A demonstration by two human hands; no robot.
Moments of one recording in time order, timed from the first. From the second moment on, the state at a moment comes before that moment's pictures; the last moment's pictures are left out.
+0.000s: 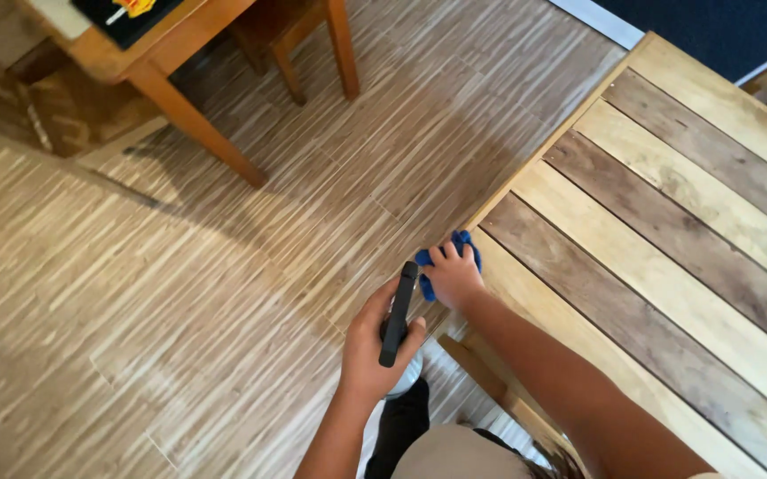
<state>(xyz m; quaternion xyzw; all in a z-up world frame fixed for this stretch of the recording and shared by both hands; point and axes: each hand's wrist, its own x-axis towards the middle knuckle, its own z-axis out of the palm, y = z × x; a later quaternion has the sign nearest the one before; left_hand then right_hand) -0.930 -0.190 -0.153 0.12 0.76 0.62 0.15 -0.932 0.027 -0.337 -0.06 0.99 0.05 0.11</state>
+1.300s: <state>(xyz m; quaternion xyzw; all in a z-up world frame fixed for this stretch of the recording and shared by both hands) -0.801 0.098 -0.211 0.70 0.47 0.28 0.46 -0.349 0.229 -0.319 0.75 0.60 -0.10 -0.24</state>
